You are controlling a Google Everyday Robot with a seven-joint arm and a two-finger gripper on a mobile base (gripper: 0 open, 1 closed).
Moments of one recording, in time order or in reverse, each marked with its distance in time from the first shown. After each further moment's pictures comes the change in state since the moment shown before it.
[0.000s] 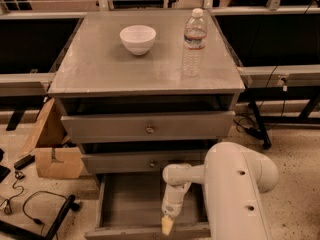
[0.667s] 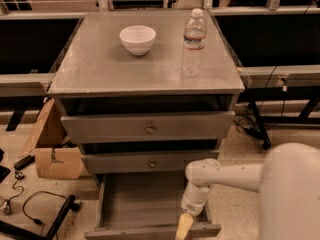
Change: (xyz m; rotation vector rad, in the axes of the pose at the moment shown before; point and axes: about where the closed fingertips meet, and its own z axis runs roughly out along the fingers) arm 0.064 0.038 -0.076 0.148 -0.103 0.000
